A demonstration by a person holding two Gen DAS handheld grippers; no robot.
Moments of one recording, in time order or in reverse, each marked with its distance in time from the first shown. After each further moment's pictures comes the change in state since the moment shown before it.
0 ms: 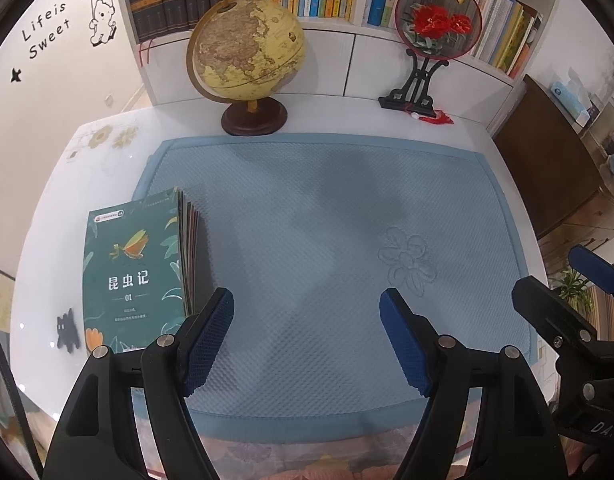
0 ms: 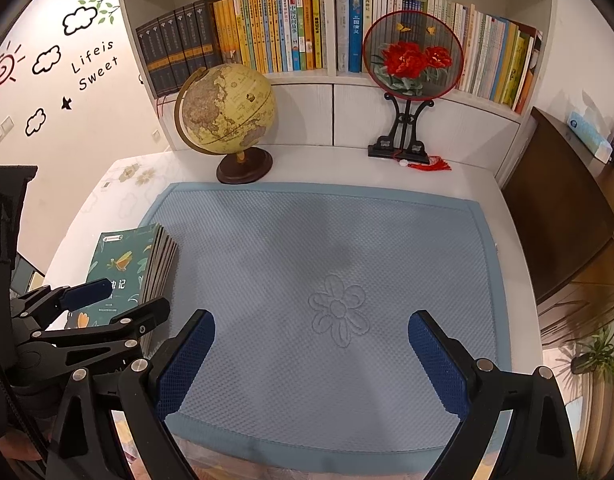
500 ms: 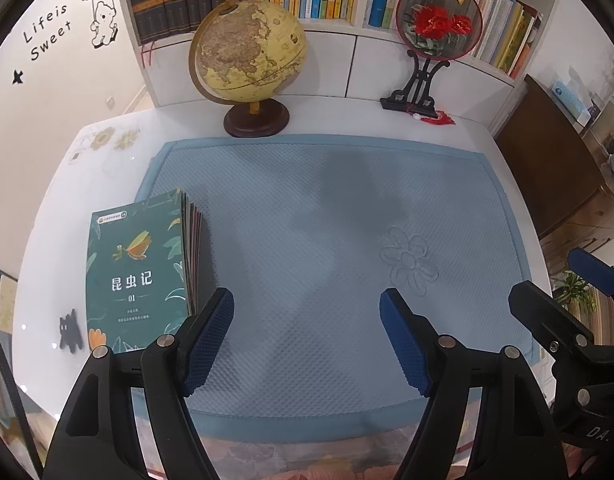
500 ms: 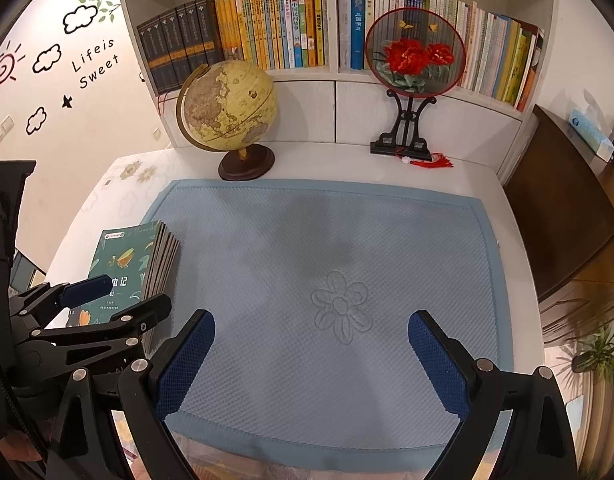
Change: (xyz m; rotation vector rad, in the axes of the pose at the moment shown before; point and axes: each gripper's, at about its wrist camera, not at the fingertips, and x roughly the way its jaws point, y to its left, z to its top) left arm 0.000 0.000 -0.001 -0.001 -0.004 0.009; right arm 0.002 0.001 0.000 -0.006 0.008 0.004
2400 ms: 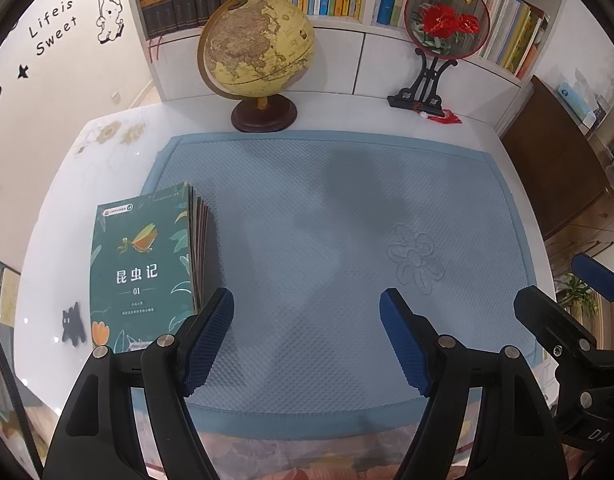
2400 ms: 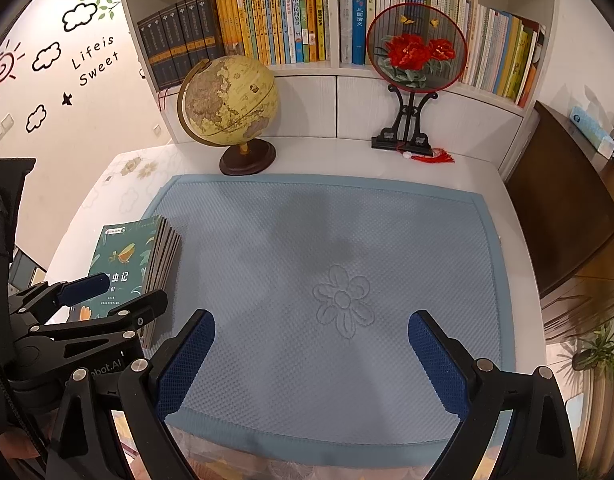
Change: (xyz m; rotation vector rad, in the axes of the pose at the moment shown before) left arm 0.003 0.010 0.002 0.001 0.011 0.011; right arm 0.003 -0.001 -0.001 -0.003 0.017 0.006
